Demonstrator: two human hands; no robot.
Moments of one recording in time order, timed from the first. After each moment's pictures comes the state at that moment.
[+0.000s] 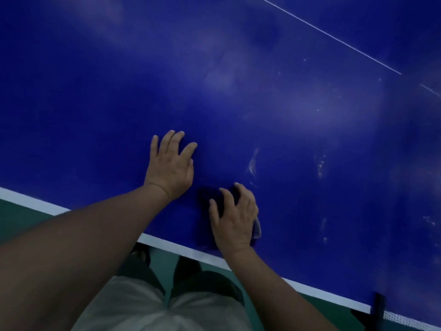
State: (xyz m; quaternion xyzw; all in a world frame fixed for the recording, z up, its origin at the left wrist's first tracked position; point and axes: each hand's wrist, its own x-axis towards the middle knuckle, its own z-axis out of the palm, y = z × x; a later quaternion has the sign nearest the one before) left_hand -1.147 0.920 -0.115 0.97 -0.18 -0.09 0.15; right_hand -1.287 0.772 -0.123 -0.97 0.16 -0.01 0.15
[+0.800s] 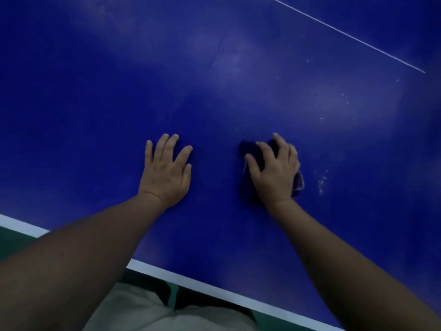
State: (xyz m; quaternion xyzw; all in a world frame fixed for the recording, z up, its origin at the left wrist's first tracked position) left_hand -1.122 0.884 -0.131 0.98 -0.16 -0.09 0.12; right_hand -1.153 0.624 -0.120 -0.98 0.15 -0.02 0.14
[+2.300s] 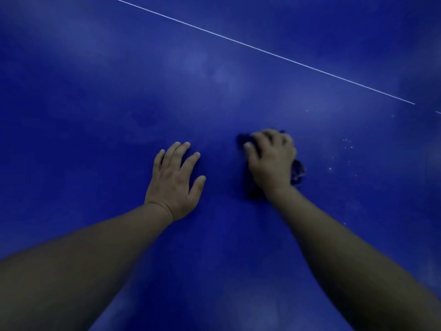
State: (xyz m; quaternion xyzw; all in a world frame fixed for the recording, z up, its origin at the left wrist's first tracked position) left_hand -0.950 0.880 -0.126 0.94 -0.24 -0.11 0.20; right_hand -0.967 0.636 -0.118 -0.97 0.18 -0.07 0.12
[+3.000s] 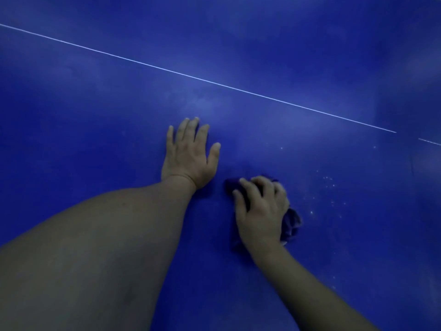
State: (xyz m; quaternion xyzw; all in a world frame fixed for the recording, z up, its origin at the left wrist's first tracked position) left_hand -0.818 0.718 -0.142 0.96 -0.20 -0.05 0.19; right_hand -0.977 0.599 -0.132 -0.96 0.22 -0.13 0.13
